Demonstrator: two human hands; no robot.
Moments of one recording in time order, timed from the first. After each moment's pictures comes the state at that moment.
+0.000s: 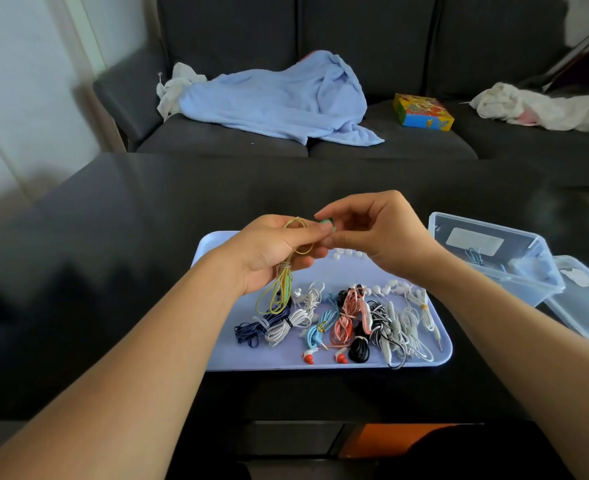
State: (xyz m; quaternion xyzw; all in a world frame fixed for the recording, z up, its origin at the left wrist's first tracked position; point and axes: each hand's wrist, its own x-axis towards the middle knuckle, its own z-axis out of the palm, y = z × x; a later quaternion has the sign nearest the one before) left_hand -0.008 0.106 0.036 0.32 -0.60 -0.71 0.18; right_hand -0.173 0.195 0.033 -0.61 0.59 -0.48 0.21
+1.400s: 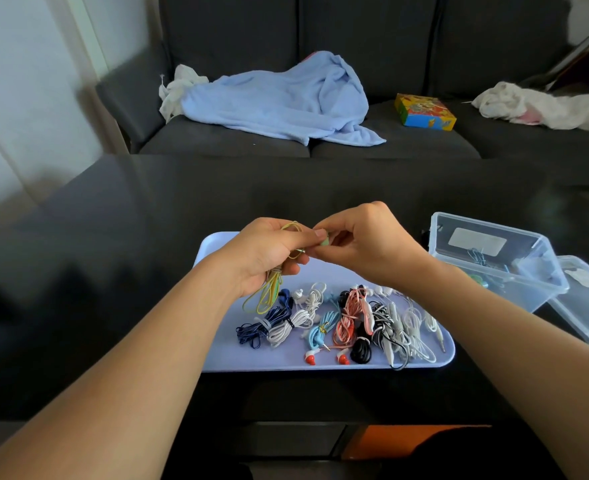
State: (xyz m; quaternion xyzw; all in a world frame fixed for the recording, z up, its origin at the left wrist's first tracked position) left_hand -0.008 0.098 0.026 0.36 -0.64 -0.65 0.19; right_hand -0.167 0.181 0.021 -0.72 0.61 -0.34 0.03
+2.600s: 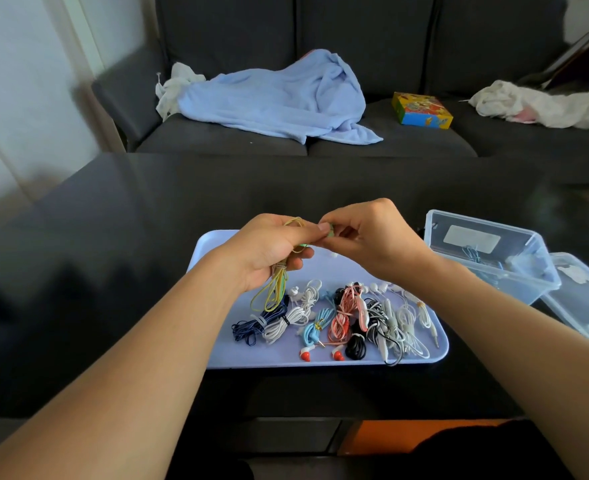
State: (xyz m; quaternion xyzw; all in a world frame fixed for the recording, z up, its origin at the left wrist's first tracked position) left_hand -0.016 0.101 0.027 0.36 -0.63 -0.66 0.18; right_hand -0.180 0.185 0.018 -0.73 0.60 -0.33 -0.01
